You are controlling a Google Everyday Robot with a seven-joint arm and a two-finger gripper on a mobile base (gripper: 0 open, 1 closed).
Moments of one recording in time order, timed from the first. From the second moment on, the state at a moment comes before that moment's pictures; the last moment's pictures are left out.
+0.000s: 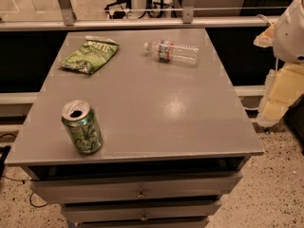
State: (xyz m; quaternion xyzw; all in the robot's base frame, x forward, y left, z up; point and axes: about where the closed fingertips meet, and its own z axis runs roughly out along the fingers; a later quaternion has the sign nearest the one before) arm 0.438 -0.216 0.978 -0.60 0.78 -0.04 0.16
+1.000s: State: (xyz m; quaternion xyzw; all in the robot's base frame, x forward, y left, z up) arm 0.465 -0.159 0.945 -0.64 0.72 0.06 0.24
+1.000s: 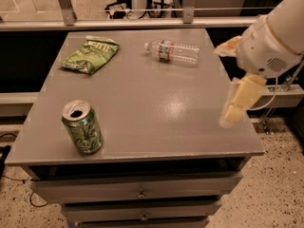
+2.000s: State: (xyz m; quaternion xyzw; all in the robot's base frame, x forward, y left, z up) arm 0.464 -0.003 0.901 -0.62 0.62 0.33 0.35
